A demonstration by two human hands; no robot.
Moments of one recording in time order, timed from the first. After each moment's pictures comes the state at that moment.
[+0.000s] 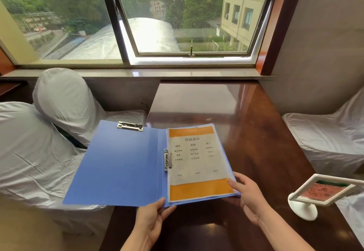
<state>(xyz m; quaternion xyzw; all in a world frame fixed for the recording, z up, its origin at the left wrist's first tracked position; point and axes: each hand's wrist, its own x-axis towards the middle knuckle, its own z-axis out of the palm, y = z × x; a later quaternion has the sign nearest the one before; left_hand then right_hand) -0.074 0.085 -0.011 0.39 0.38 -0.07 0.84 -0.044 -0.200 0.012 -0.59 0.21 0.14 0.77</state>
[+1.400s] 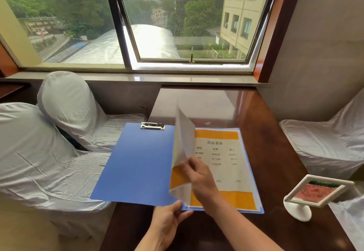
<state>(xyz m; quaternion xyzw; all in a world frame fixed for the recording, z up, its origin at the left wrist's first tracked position) -0.097 0.042 0.001 0.41 0.28 -0.11 0.86 -0.061 -0.072 0.106 -0.74 -0.03 0.04 0.68</state>
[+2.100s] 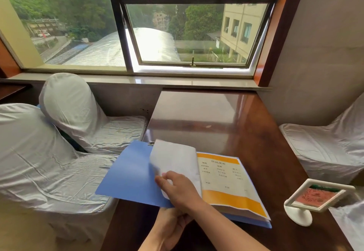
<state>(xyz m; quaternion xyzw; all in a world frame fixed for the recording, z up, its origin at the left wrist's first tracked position) -0.104 0.038 0.025 0.33 0.14 -0.15 0.92 -0.056 -0.029 0.094 -0.89 -0.10 0.12 0.42</state>
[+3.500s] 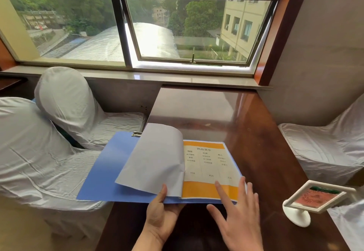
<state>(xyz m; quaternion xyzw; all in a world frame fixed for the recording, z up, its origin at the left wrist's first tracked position) -0.083 0.050 0.023 0.20 0.20 -0.11 0.95 -0.122 -0.149 0.045 -0.99 0.04 -0.04 0.15</state>
